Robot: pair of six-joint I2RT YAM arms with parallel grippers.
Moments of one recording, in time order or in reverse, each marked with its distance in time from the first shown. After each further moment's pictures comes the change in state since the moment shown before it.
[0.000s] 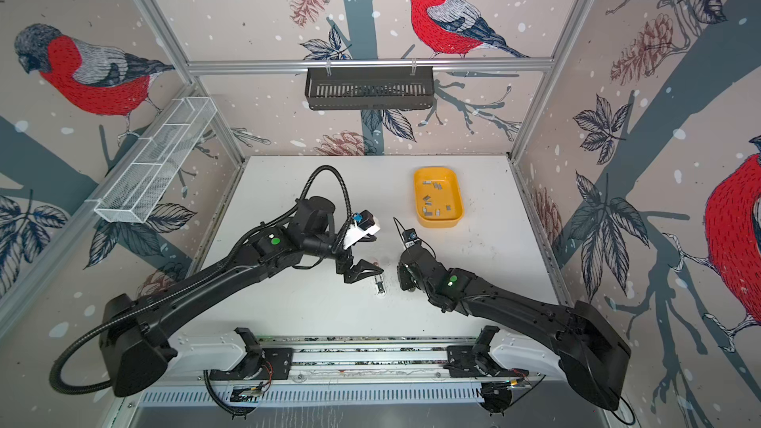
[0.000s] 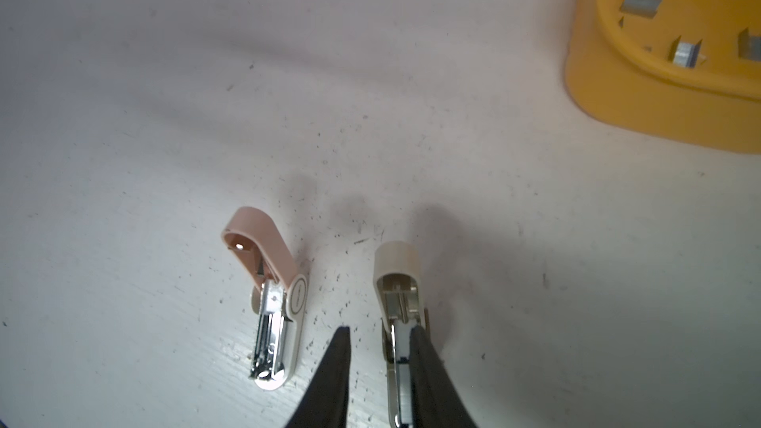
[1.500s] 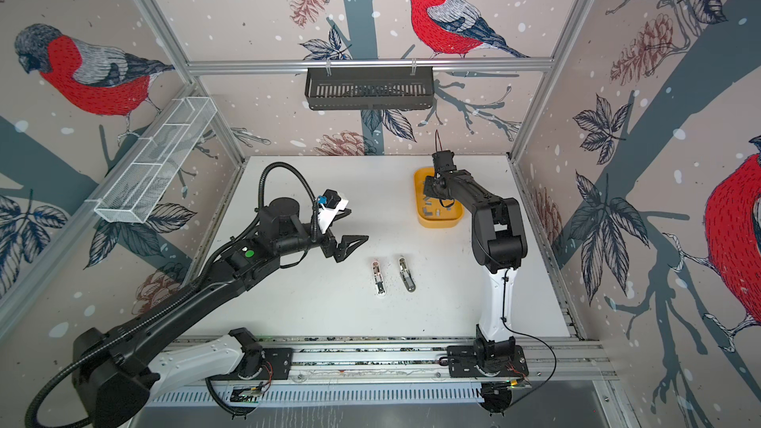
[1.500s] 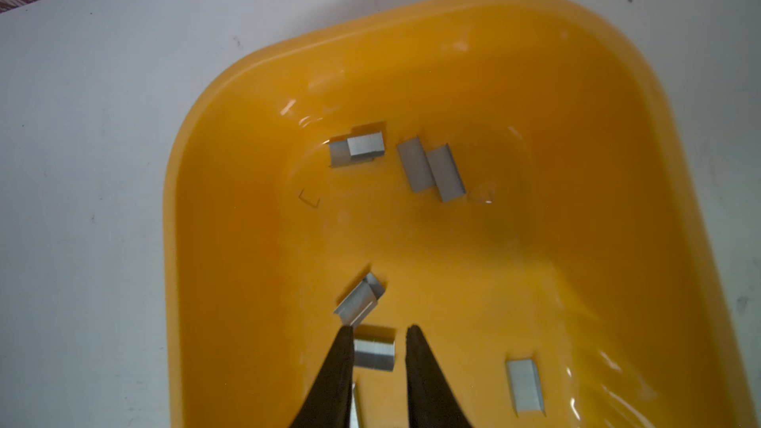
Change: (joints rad) left arm 0.112 -0.166 -0.149 0.261 -0.188 -0.167; right arm -0.698 1.026 1.049 -0.218 -0.231 -0.113
